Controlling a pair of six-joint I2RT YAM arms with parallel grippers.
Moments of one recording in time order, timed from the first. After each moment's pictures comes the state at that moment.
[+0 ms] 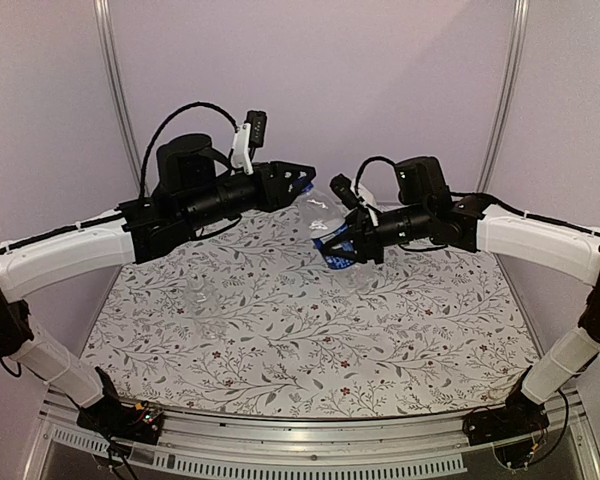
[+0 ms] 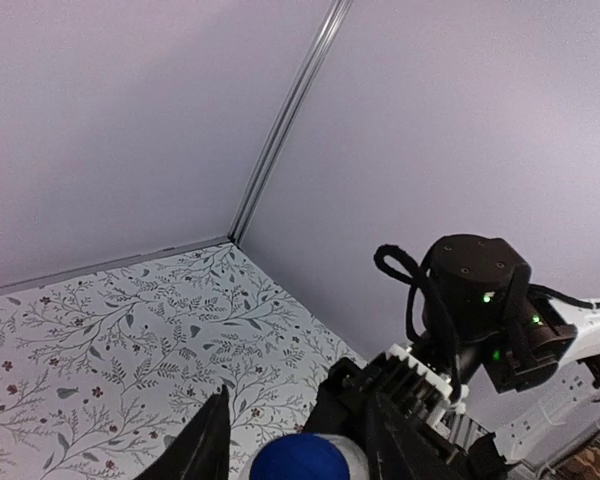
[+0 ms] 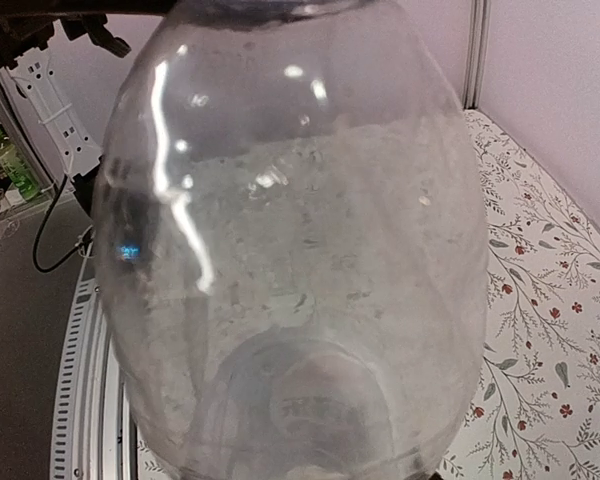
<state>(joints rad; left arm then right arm) -0.88 1.47 1.28 0.16 0.04 -0.45 0.72 1.56 1.27 -0.19 -0.64 -0.19</state>
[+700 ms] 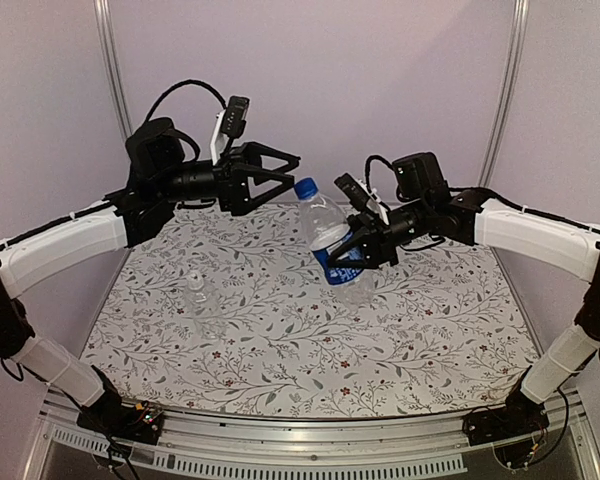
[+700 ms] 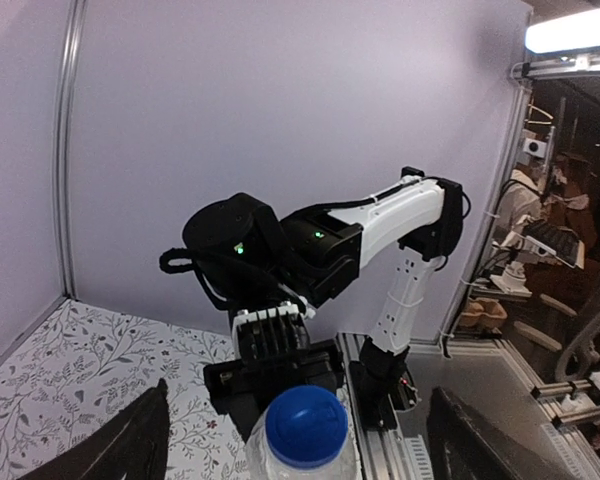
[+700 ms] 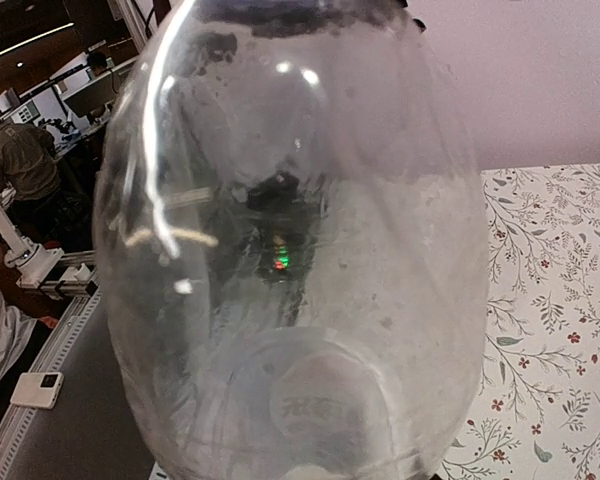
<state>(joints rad) -0.68 1.43 1.25 0.36 0.85 -0.31 0.70 1.59 1.32 -0.27 -1.09 -0.22</state>
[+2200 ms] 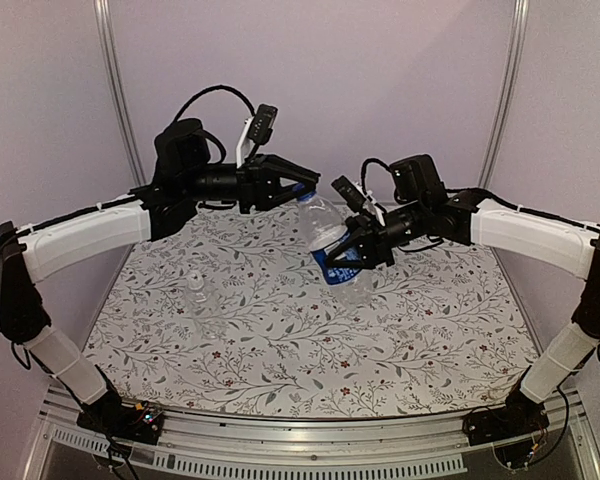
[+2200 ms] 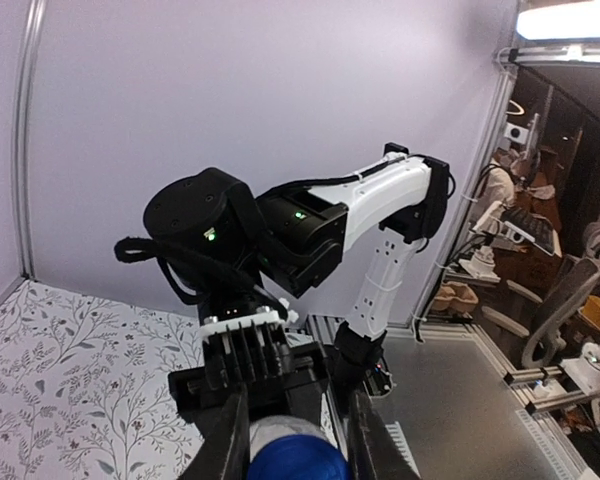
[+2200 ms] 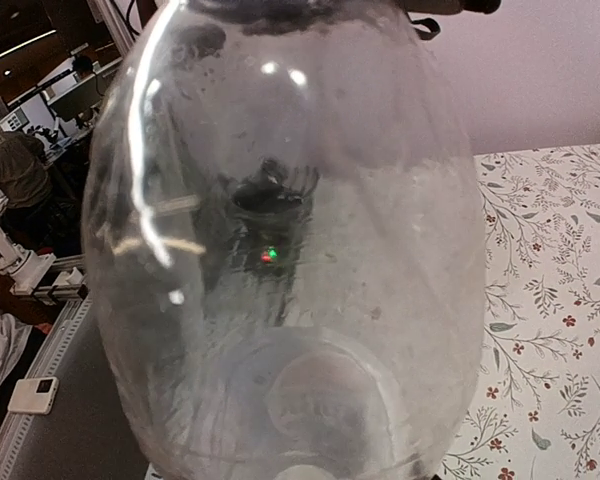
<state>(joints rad) -0.71 1.58 1.34 0.38 0.98 -0.35 0.70 1.61 1.32 -0.28 -1.07 -0.21</state>
